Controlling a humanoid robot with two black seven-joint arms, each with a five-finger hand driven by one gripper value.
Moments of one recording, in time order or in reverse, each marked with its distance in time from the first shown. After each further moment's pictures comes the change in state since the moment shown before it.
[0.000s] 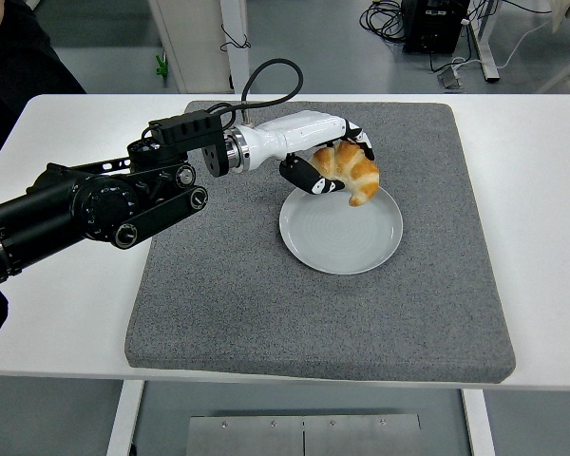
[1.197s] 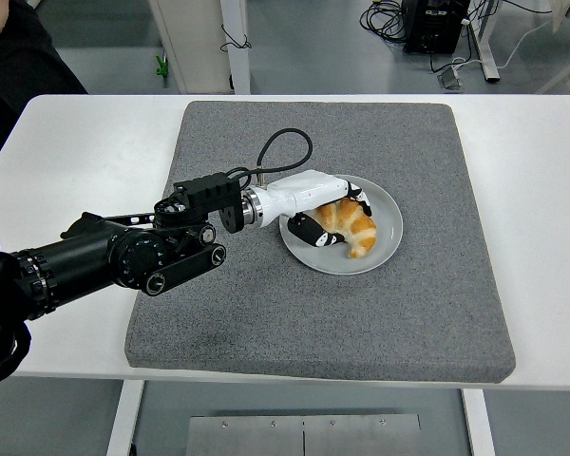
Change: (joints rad) left arm 0.095 -0.101 0.140 0.092 -0.015 0.120 -0.007; right arm 0.000 0.000 0.000 0.000 0.000 0.000 0.000
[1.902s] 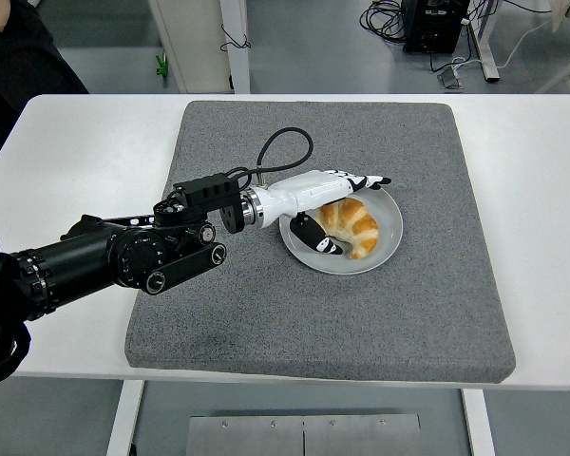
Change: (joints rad) left arm 0.001 0.004 -0.001 -0.002 -0.048 -0.005 -0.050; right arm 0.000 0.000 0.000 0.000 0.000 0.000 0.000
